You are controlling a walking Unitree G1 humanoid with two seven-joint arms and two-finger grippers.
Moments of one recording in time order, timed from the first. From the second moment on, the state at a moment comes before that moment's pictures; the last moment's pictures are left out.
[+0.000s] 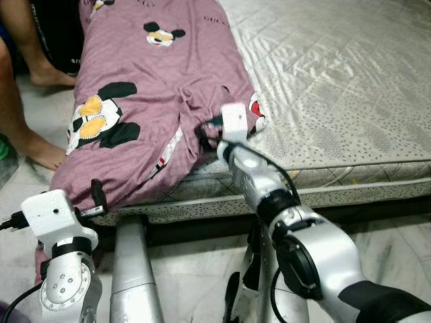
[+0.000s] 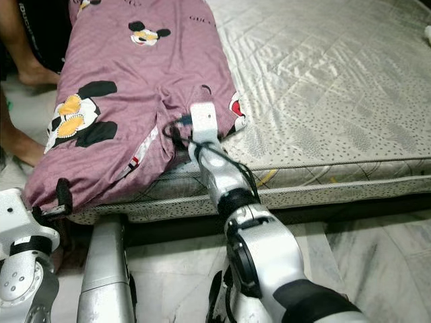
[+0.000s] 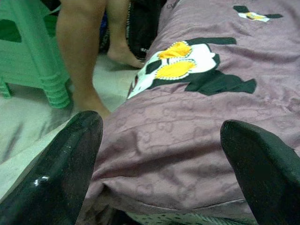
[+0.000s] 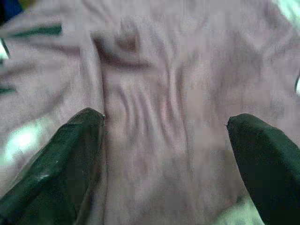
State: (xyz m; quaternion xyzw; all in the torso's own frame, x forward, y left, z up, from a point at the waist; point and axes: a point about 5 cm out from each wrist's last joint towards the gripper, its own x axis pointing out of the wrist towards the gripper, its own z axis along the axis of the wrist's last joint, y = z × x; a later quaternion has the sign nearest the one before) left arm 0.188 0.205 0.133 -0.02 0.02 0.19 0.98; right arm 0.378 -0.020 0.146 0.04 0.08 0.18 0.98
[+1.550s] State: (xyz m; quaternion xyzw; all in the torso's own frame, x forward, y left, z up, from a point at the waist) left arm 0.159 0.188 0.139 -0.03 0.05 0.17 0.98; right arm 0.377 -0.017 0.145 -0.02 0.06 0.16 0.99
